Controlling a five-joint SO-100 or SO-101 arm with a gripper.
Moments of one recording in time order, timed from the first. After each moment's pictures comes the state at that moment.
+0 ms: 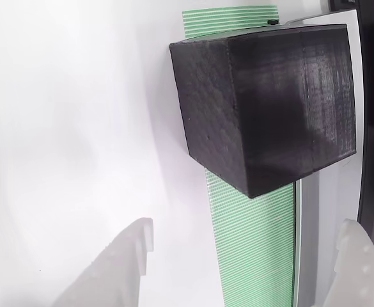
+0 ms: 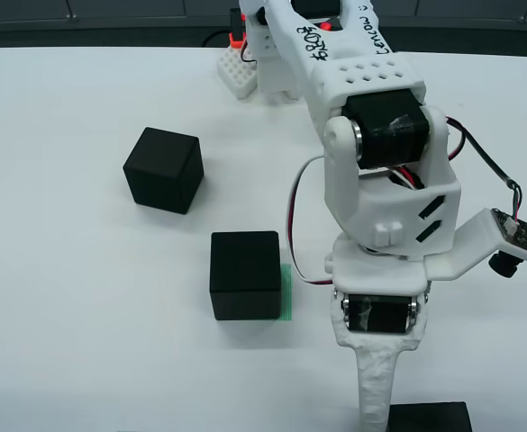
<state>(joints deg) -16.1 44.2 35.1 77.1 19.2</state>
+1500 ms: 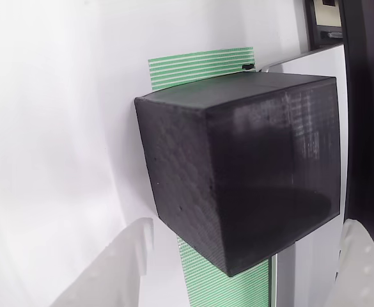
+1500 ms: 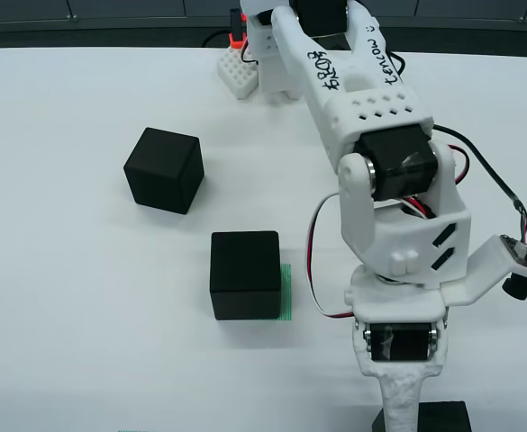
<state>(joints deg) -17.9 39.6 34.9 66.0 19.1</state>
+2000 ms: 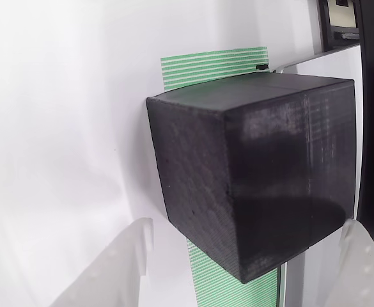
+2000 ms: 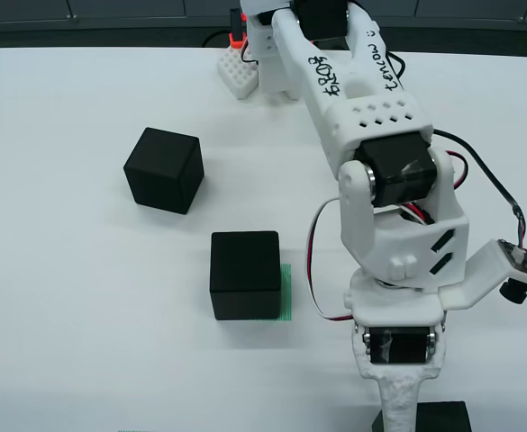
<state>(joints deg) -17.9 38.5 34.9 66.0 18.6</state>
